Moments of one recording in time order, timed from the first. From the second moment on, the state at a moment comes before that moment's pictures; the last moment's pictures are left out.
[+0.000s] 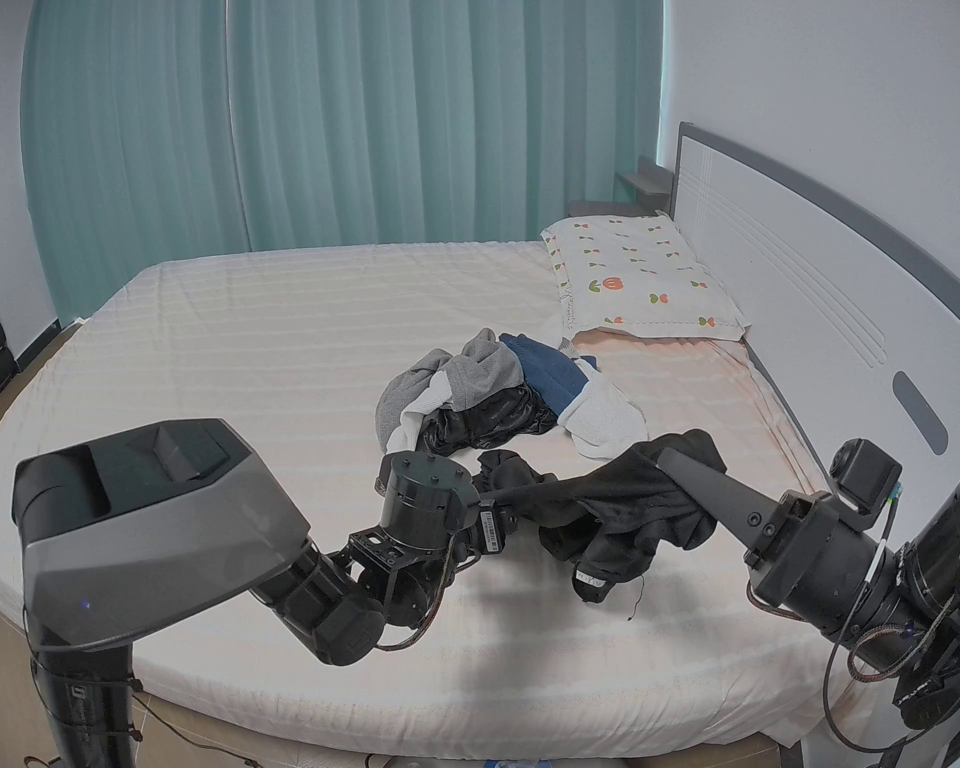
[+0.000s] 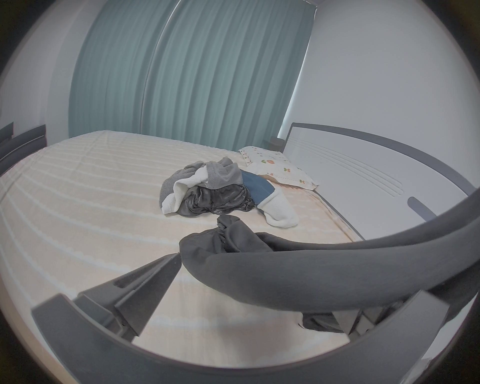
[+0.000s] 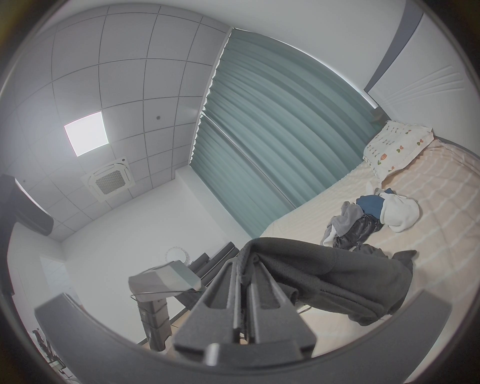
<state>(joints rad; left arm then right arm) -0.68 2.24 -0.94 -0.90 0.38 -0.45 0.83 1.55 -0.23 -1.55 -0.02 0.65</state>
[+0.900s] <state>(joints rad) -0.56 2.57 -1.31 -0.83 0.38 -0.48 0.58 1.64 -0.42 -1.55 0.10 0.63</state>
